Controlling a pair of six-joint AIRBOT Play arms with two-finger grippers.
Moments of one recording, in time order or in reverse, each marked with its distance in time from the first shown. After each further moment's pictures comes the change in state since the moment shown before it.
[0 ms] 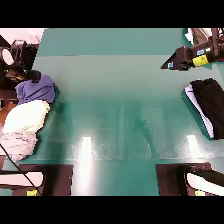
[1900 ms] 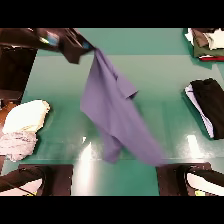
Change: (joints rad) left arm -0.492 0.205 0.283 -0.752 -0.093 0.457; right arm -0.003 0.004 0.282 -0.075 -0.140 0.000
